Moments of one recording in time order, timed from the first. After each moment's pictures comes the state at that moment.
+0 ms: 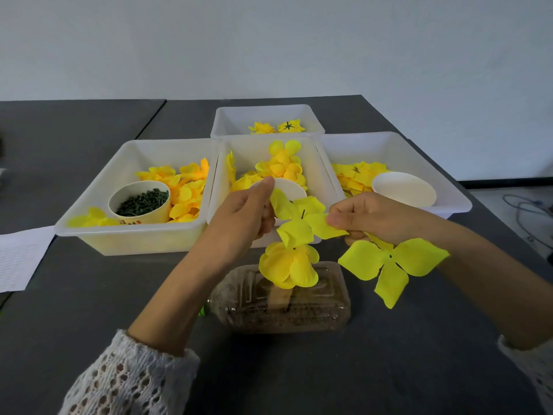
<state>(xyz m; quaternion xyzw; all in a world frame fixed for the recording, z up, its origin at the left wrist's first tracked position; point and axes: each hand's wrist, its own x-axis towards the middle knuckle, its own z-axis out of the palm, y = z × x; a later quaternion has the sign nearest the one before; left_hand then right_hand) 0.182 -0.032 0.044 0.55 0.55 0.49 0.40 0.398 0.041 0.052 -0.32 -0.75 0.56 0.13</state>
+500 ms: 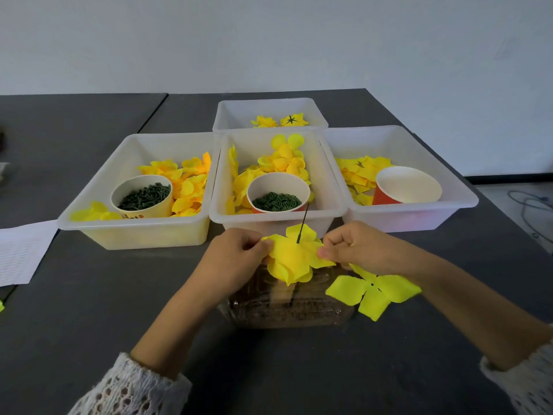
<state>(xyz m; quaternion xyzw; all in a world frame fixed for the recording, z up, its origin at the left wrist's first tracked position) 0.161 -0.045 -0.013 0.63 0.64 0.32 0.29 0.392 0.022 0.001 -0.40 -0.78 0.47 0.11</state>
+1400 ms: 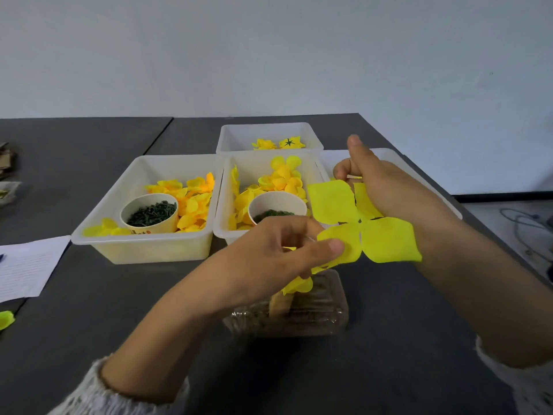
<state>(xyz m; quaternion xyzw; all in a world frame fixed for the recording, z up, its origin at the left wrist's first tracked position) 0.203 -0.089 0.089 0.68 0.49 0.32 0.45 0.370 0.006 0.122 -0.53 -0.69 0.37 0.32</state>
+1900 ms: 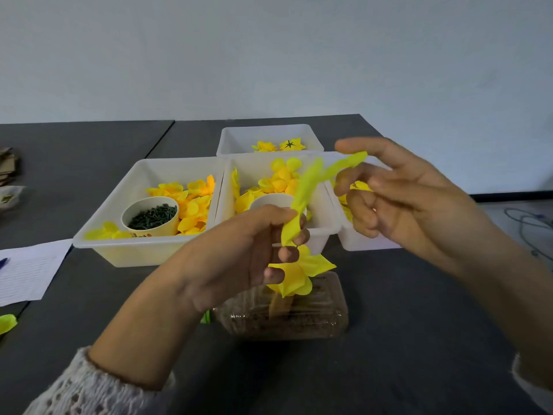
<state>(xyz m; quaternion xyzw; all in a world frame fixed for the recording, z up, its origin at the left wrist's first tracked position) 0.186 -0.081 0.094 0.46 0.36 0.37 0.72 0.408 -0.023 0.111 -0.16 -0.66 0.63 0.39</state>
